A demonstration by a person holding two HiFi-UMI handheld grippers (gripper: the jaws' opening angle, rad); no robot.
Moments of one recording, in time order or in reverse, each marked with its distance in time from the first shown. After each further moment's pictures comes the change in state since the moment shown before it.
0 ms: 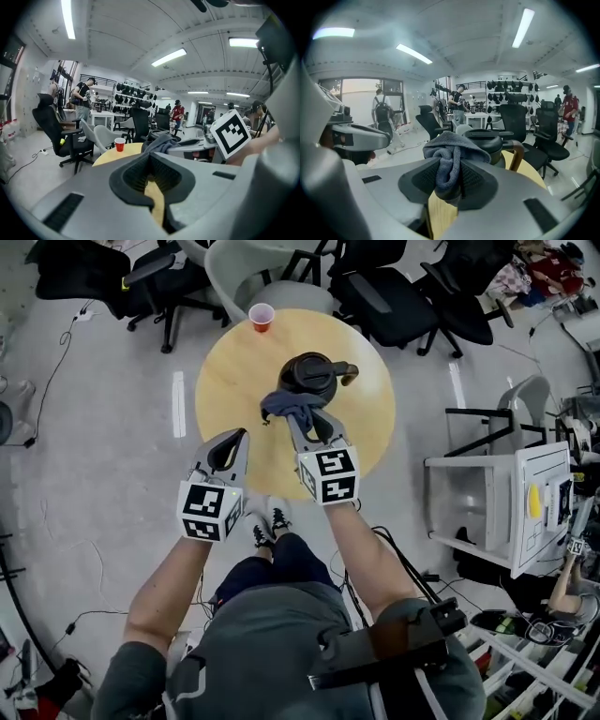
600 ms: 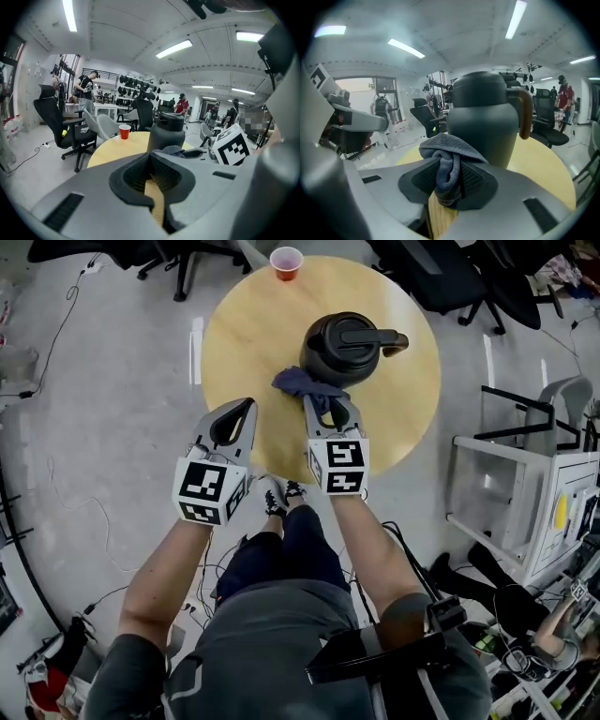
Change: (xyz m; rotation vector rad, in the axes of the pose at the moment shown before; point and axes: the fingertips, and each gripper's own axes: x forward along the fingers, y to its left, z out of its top) left arm 0.040 0.035 -0.054 -0.019 0.081 0.031; right arm 0.057 -0.007 -0.086 0.064 0.042 -0.036
